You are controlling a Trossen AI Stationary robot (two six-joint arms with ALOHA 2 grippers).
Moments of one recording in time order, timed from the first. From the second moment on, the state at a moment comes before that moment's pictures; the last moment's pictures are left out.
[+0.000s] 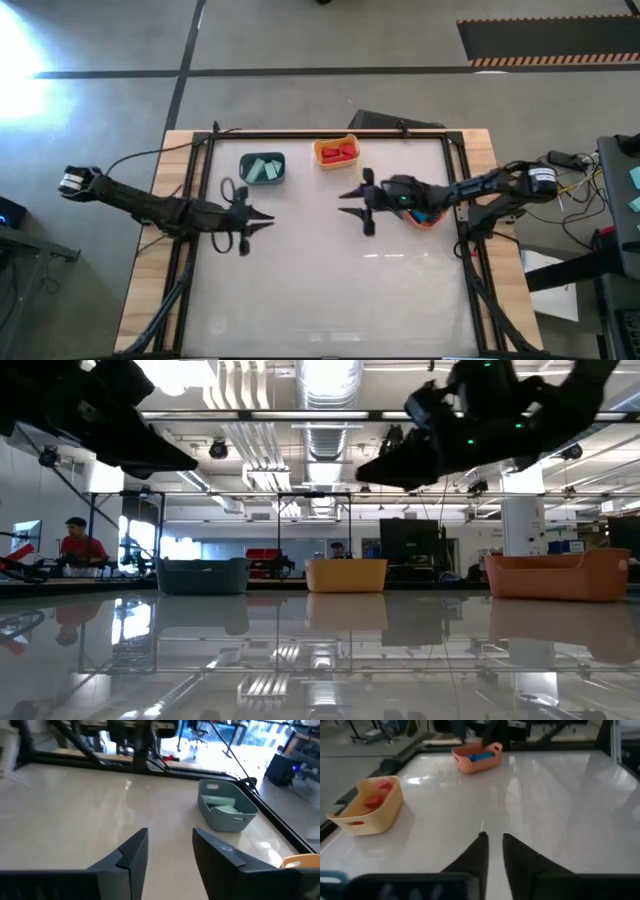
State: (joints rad) left arm -0.23 0.74 0.30 0.12 -0.35 -0.07; right arm -0.14 1.48 0.55 0.72 -0.10 -0.16
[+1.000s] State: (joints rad) left arm -0.22 0.09 0.01 0.07 -0.35 -0.08; right arm -0.13 0.49 0.02 0.60 -0.10 -0.20
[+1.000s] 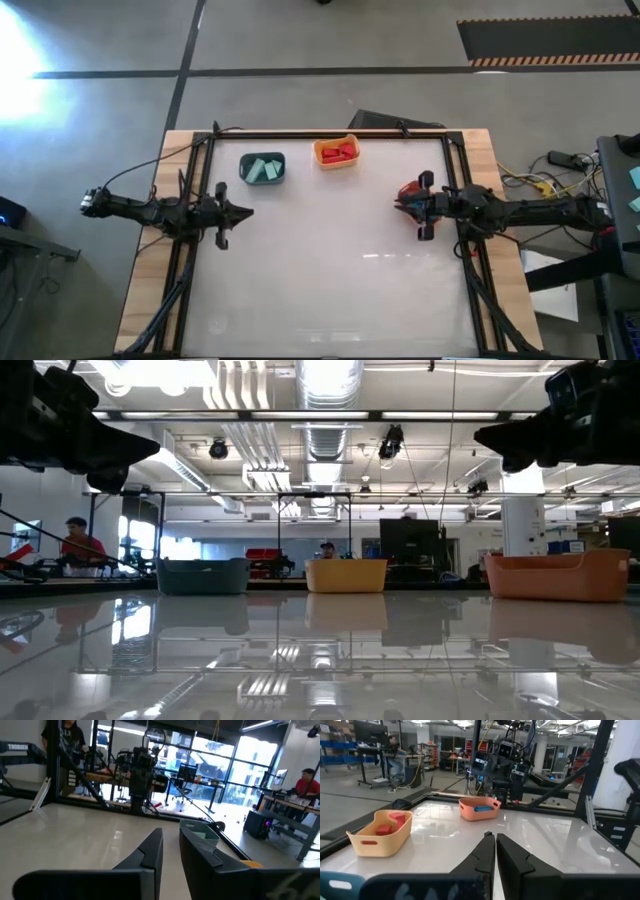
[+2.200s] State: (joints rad) left arm -0.22 0.24 0.00 0.09 -0.36 -0.12; right arm -0.13 0.05 0.02 -0.01 -0.02 0.14
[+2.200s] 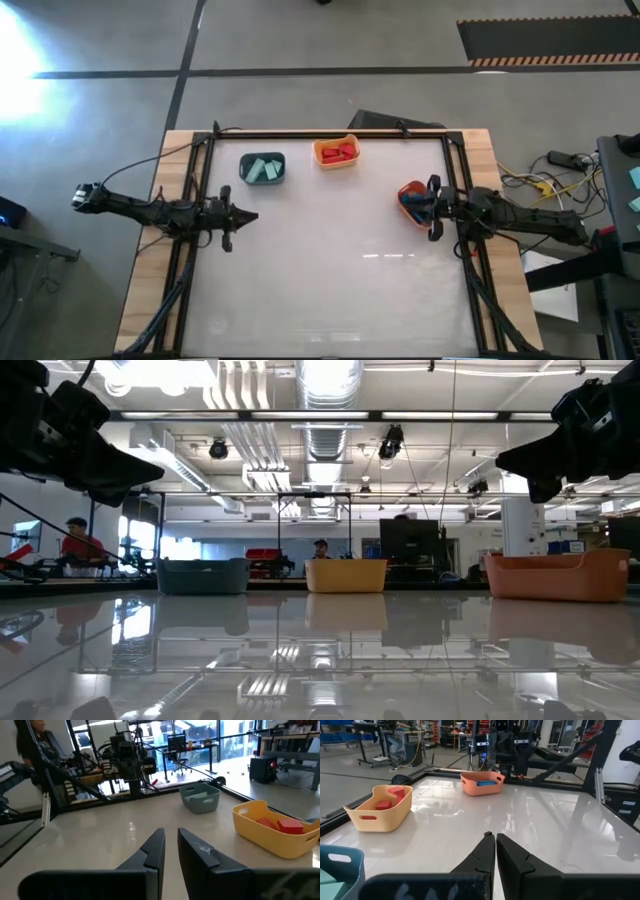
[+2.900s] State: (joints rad) left arm -0.22 0.33 0.00 0.09 -0.36 -0.12; right arm -0.13 0.06 0.02 -0.01 -0.02 0.14
